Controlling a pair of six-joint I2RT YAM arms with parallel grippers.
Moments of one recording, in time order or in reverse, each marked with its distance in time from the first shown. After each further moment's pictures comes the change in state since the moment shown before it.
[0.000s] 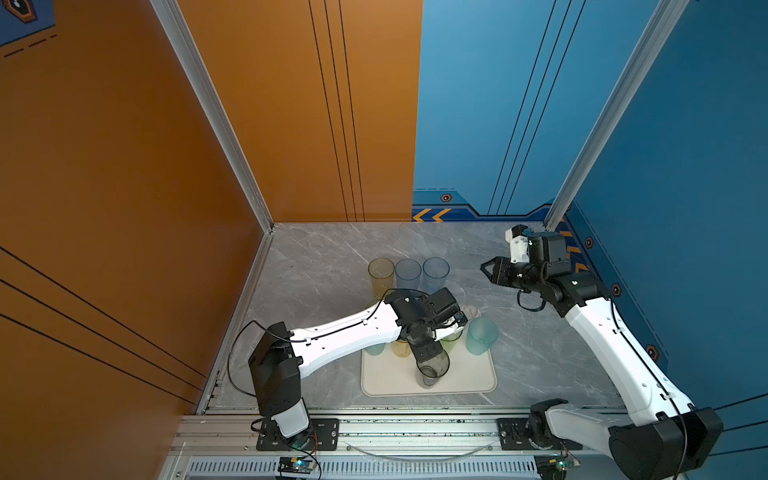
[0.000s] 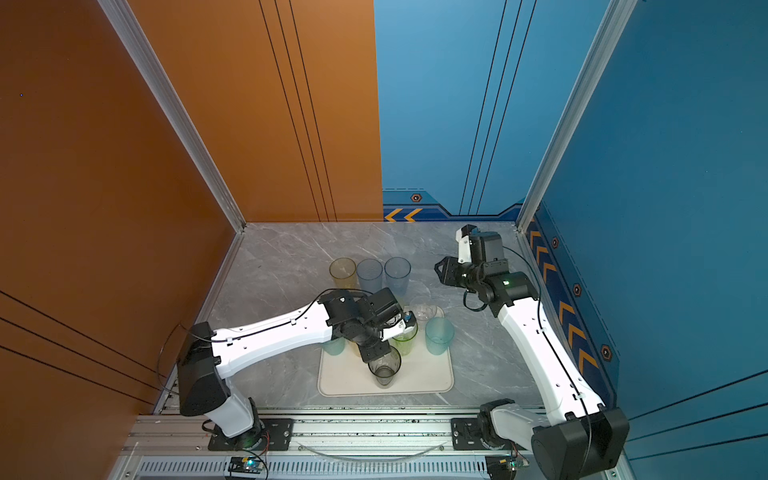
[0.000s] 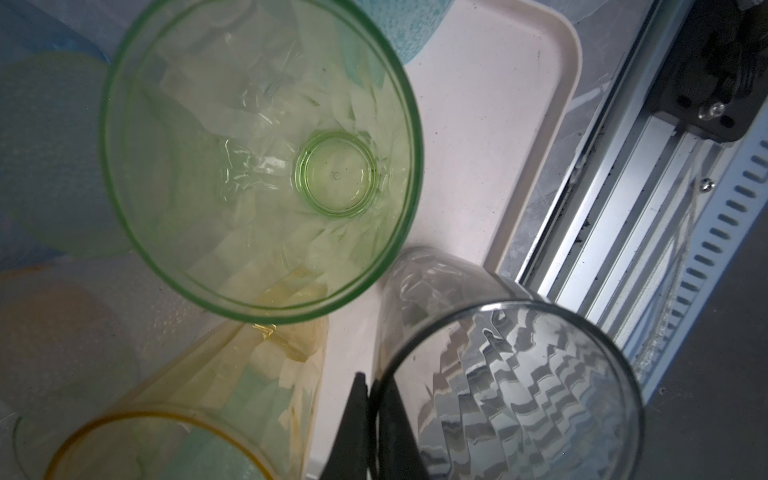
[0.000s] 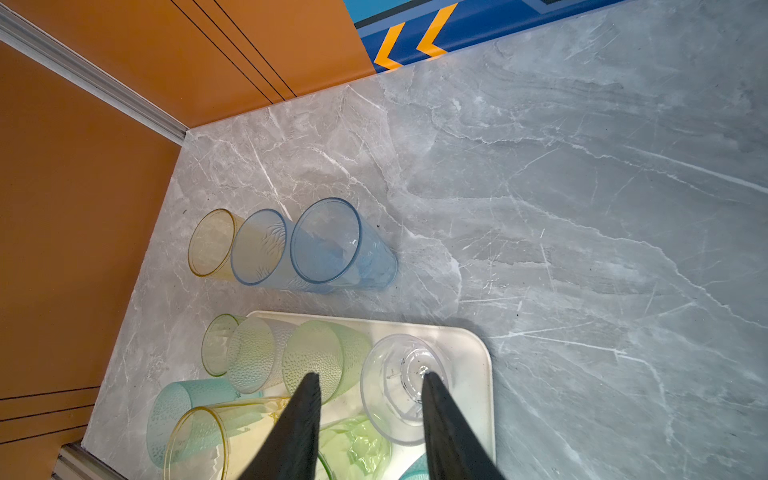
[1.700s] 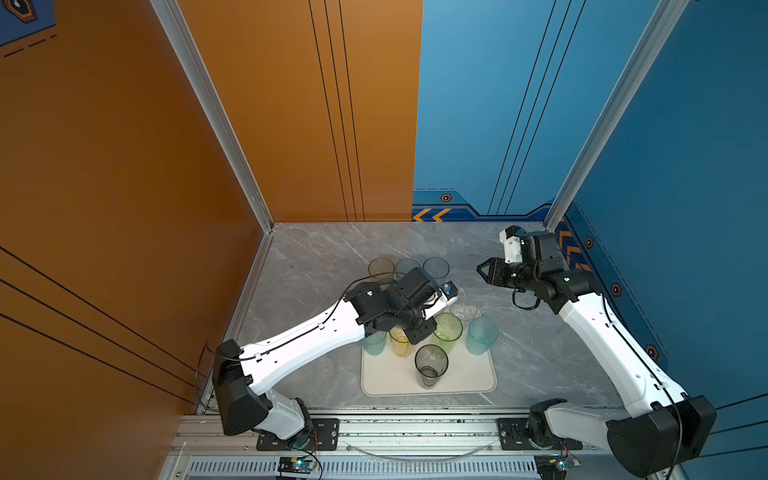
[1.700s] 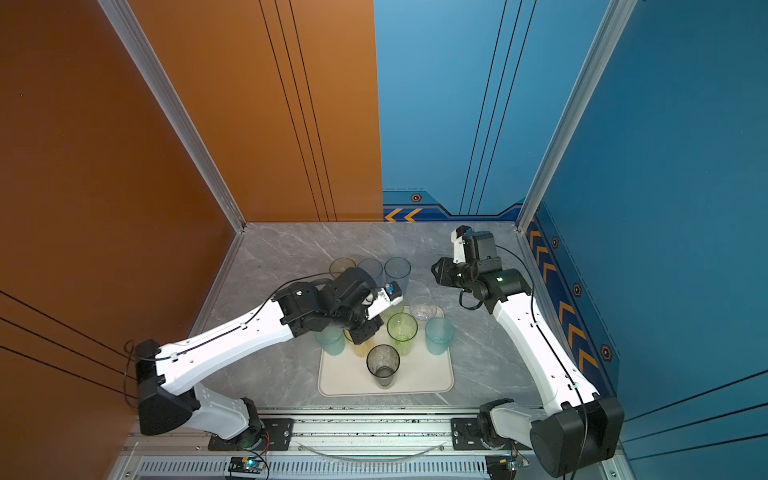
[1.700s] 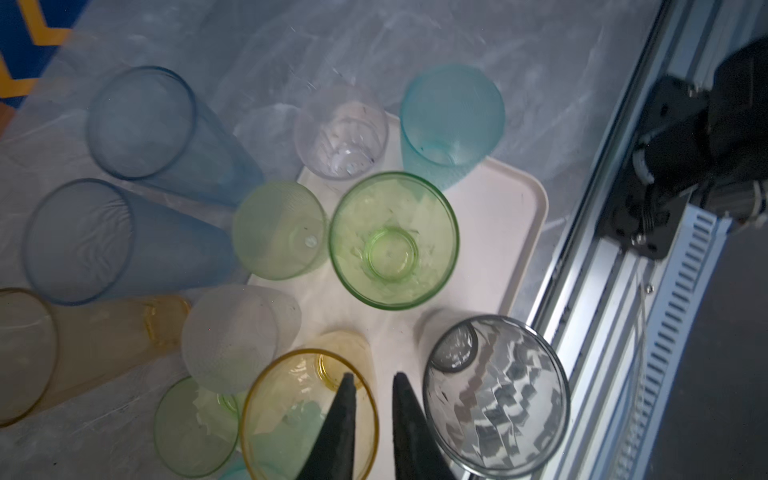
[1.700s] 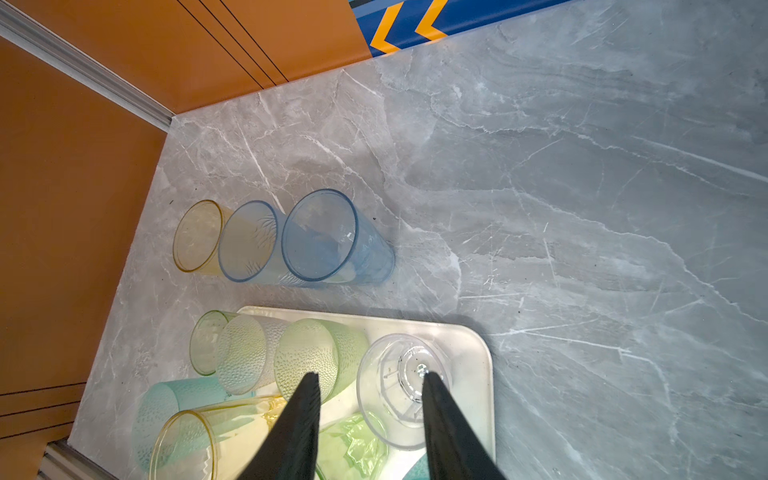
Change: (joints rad) left arm 0.108 -0.243 -0.044 0.189 -0.026 -0.040; right arm 0.033 0.043 0.002 0.001 0.032 0.000
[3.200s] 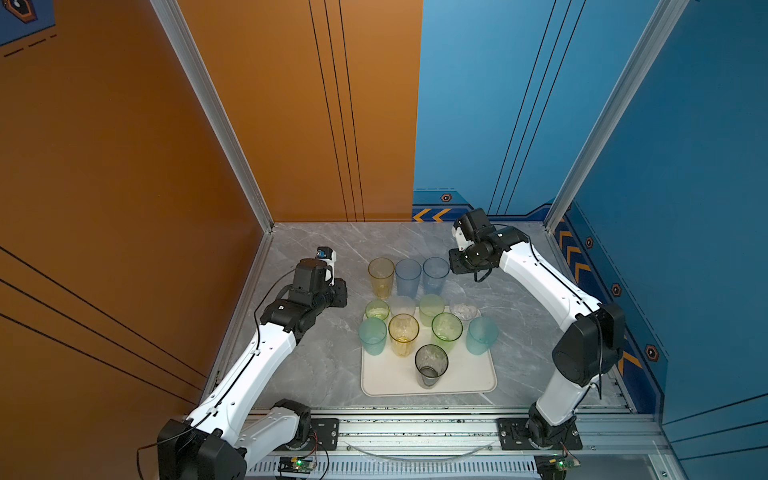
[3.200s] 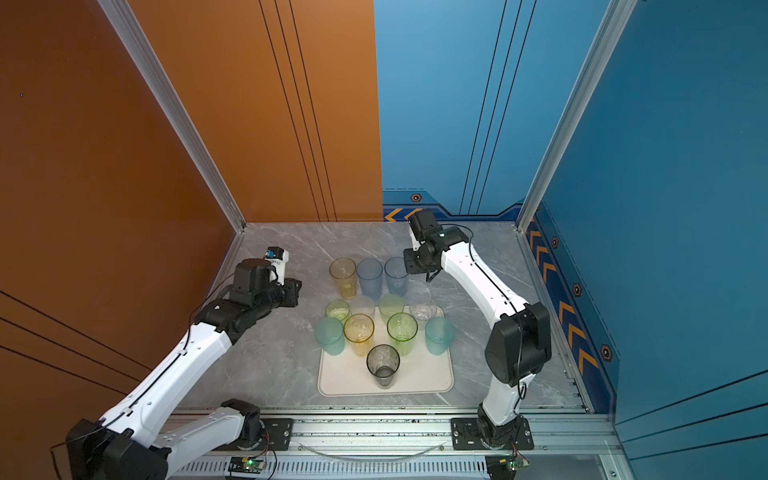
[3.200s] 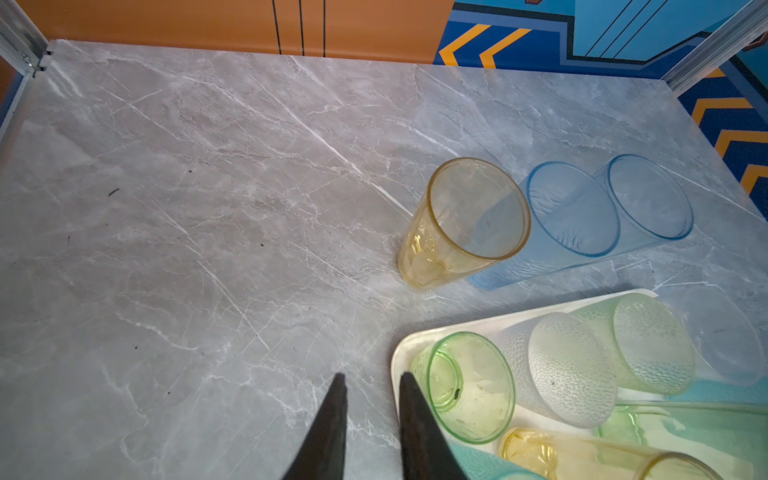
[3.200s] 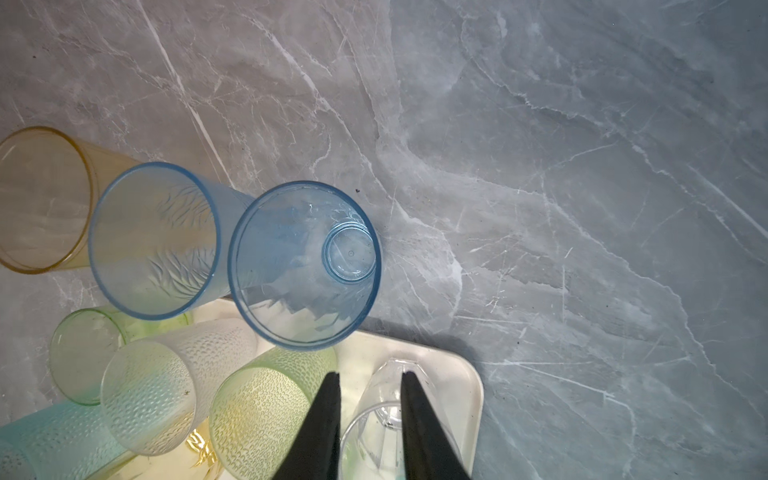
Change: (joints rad) left arm 0.683 -0.366 -0.515 0.364 0.014 -0.299; right arm 0.177 0.544 0.484 -0.273 0.192 -0.135
